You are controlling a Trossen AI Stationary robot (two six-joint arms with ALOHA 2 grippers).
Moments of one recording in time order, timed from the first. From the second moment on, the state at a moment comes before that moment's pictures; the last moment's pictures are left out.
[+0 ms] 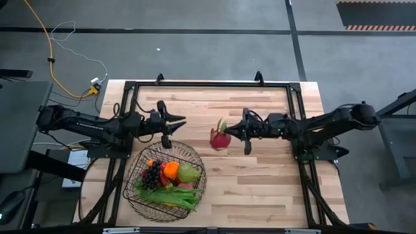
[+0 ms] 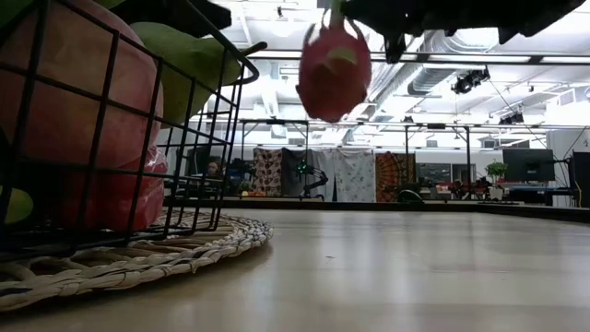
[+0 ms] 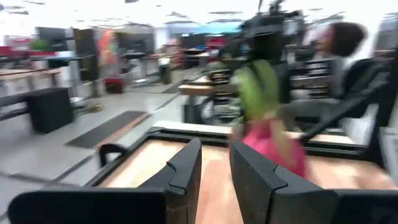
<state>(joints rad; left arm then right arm) 0.08 0.93 0.40 0.59 -0.26 0.03 0.06 1.21 0.60 0.63 0.05 0.12</state>
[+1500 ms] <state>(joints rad) 0.08 0.92 0.40 0.44 -0.40 0.03 0.19 2.03 1.52 0.53 -0.21 -0.04</state>
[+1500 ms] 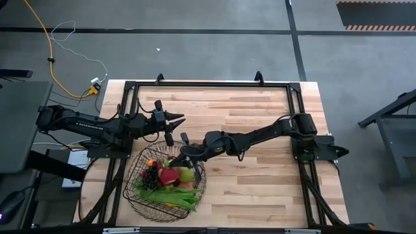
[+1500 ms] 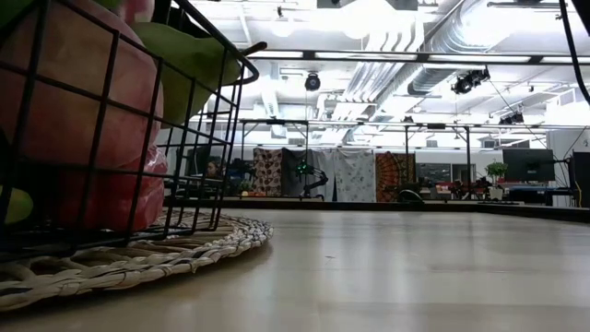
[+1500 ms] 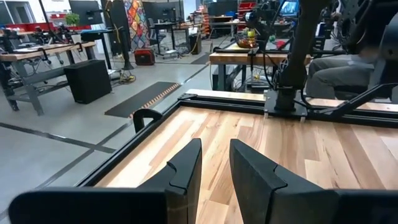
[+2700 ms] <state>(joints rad) 0.08 0.92 0.40 0.44 -0.40 0.03 0.27 2.01 1.52 0.14 -0.29 -0.07</state>
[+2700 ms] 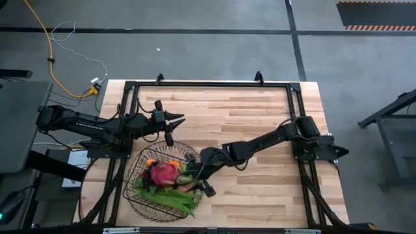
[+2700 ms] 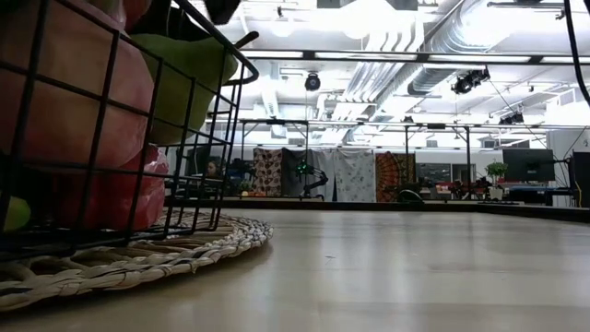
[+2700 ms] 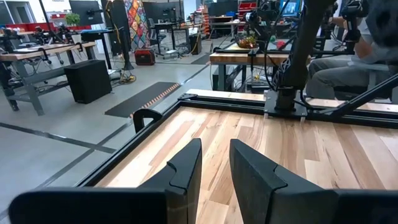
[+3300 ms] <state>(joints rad) 0.08 0.92 0.40 0.41 -0.40 0.01 0.32 1.91 1.52 -0.15 -0.19 -0.14</state>
